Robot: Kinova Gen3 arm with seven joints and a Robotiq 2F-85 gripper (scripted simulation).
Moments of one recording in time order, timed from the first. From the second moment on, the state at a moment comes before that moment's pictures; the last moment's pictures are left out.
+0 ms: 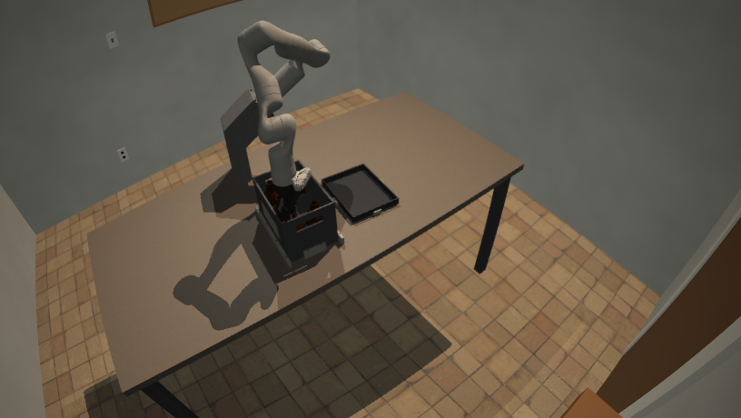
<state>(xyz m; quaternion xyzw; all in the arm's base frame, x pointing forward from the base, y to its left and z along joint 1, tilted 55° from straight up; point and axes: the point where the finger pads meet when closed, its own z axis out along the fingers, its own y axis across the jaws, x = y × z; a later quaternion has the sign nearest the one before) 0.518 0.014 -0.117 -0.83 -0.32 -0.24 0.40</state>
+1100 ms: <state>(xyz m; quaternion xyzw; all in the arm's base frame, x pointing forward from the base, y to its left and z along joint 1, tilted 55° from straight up) 0.518 0.014 -0.117 -0.83 -0.32 -0.24 0.40</state>
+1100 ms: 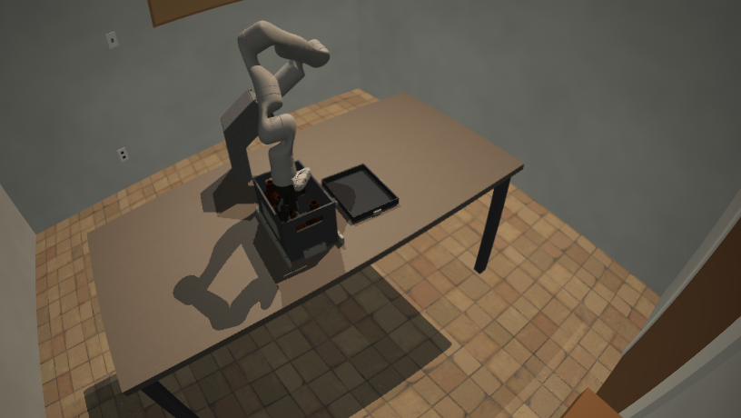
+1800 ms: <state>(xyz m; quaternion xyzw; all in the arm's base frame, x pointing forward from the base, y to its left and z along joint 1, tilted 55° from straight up) 0.512 -0.007 -0.099 -0.82 -0.32 -0.24 0.40</state>
